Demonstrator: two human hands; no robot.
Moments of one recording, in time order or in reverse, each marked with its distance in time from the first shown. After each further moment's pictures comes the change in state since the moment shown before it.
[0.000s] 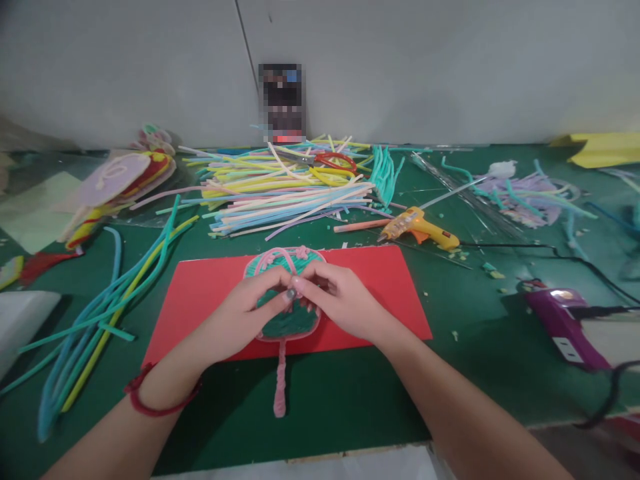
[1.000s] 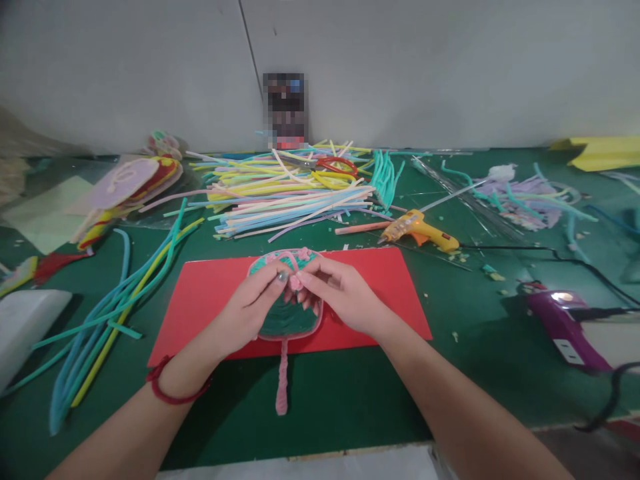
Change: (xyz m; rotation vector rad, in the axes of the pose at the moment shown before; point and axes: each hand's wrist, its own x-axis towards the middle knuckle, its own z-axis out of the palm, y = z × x) left_hand 0.004 -0.007 0.006 -0.162 0.102 0.036; right_hand 0.003 0.003 -0.001 0.186 -0.020 -0.015
